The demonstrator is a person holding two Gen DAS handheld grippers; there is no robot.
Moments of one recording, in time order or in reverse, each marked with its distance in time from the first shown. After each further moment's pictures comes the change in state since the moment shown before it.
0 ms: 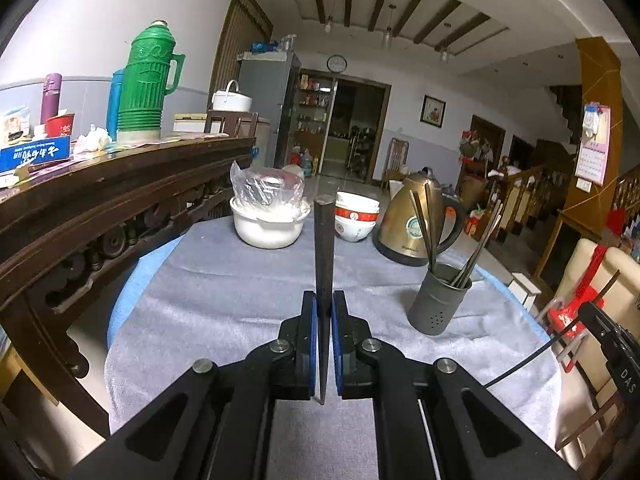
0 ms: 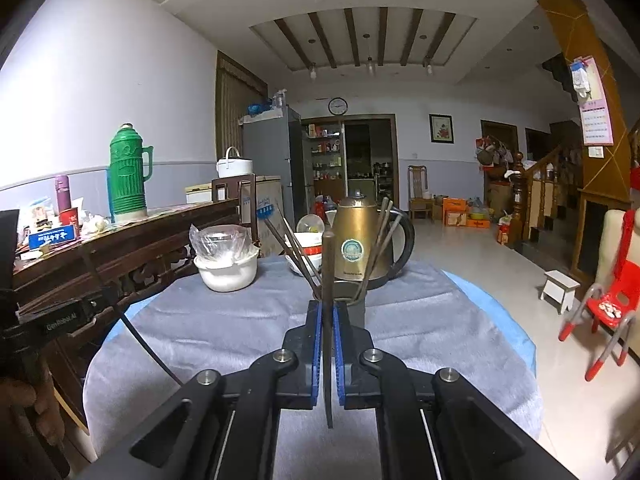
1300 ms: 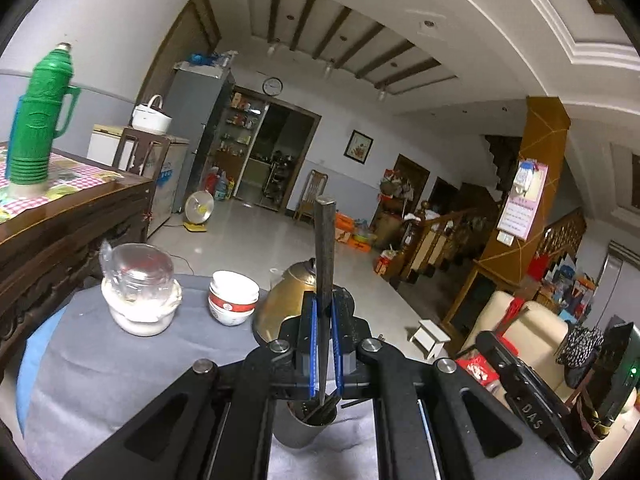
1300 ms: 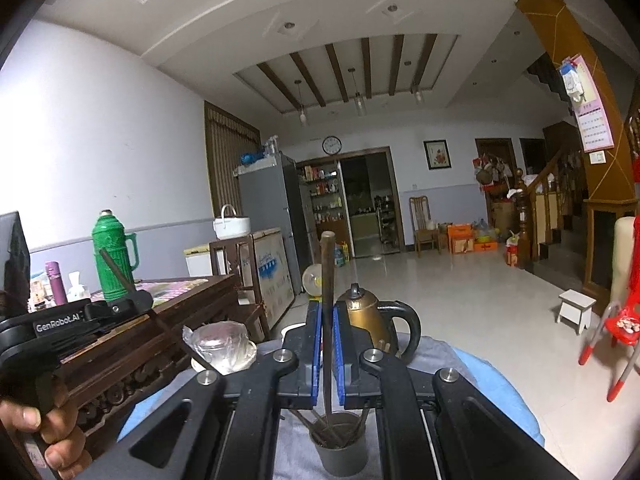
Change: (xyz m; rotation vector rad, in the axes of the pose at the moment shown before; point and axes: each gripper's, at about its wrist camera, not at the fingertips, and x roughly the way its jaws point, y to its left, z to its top) left arm 0.039 -0.092 0.158 -0.078 -0.079 -0.357; right arm 0.070 -0.038 0.148 0.099 -0.119 0.024
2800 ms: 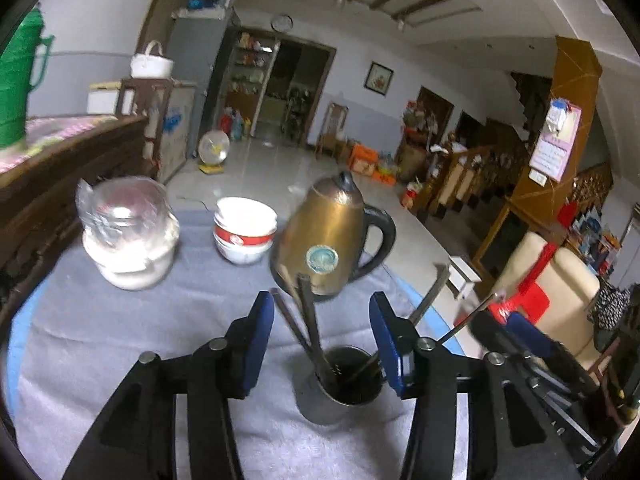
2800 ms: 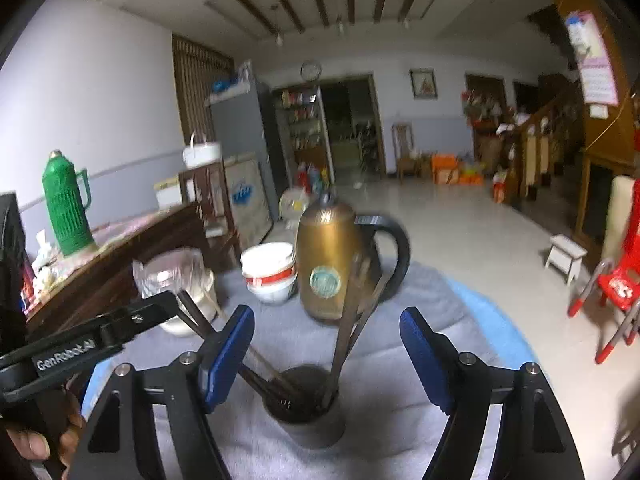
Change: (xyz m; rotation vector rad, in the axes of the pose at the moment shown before) left arm 0.078 0.009 -0.038 0.032 0.229 0.108; right arm 0.077 -0.033 -0.047 0.014 0.234 -0.107
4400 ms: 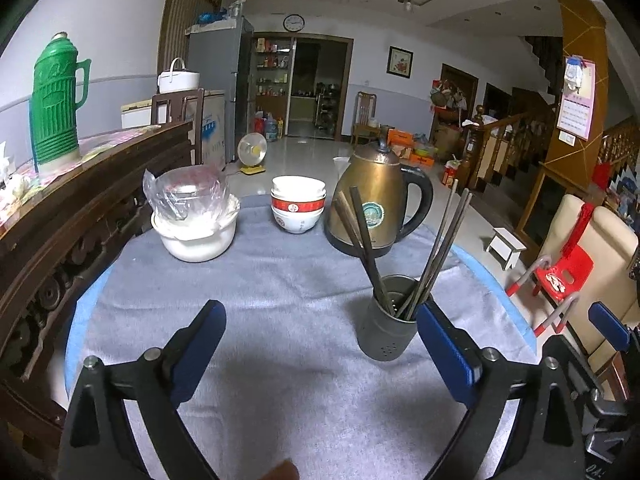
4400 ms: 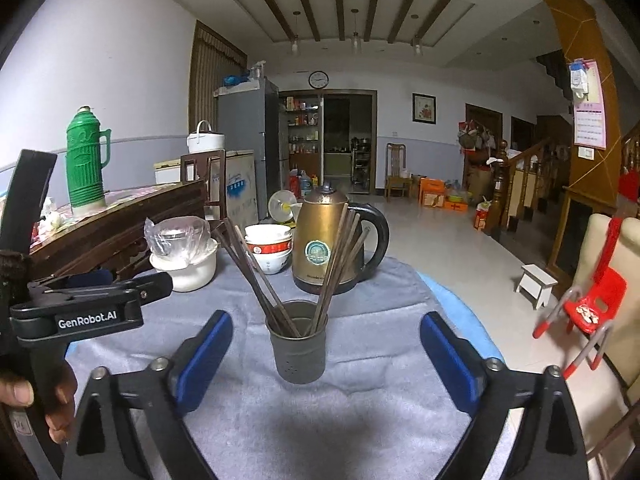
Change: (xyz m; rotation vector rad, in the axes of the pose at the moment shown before) left arm -0.046 0.006 -0.060 0.115 0.035 0.180; right arm -0.087 0.029 -0.063 -0.134 -0.012 -0.043
